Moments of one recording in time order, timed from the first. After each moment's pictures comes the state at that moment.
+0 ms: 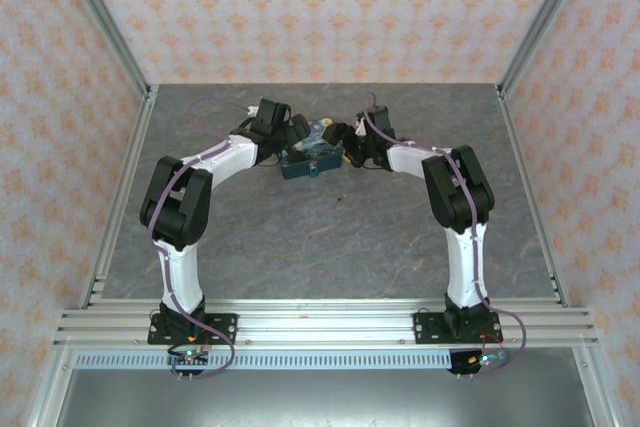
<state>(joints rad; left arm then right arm) -0.33 1.97 1.39 -0.21 -0.06 -0.83 0.39 2.12 1.34 0.11 -0.48 0.94</state>
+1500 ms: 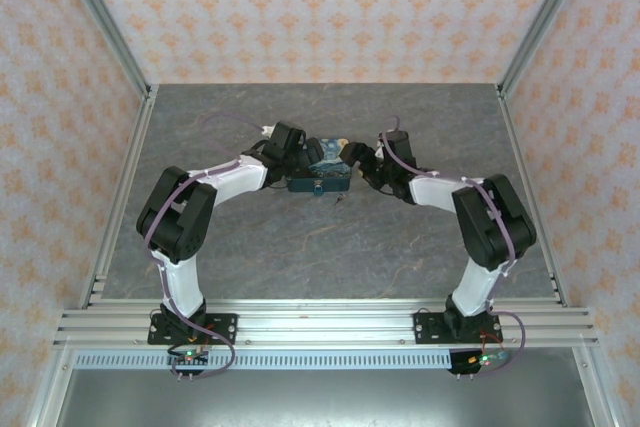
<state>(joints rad) -0.45 1.88 1.20 -0.13 -0.10 -0.84 0.39 1.74 0.91 0.22 -0.32 0.95</state>
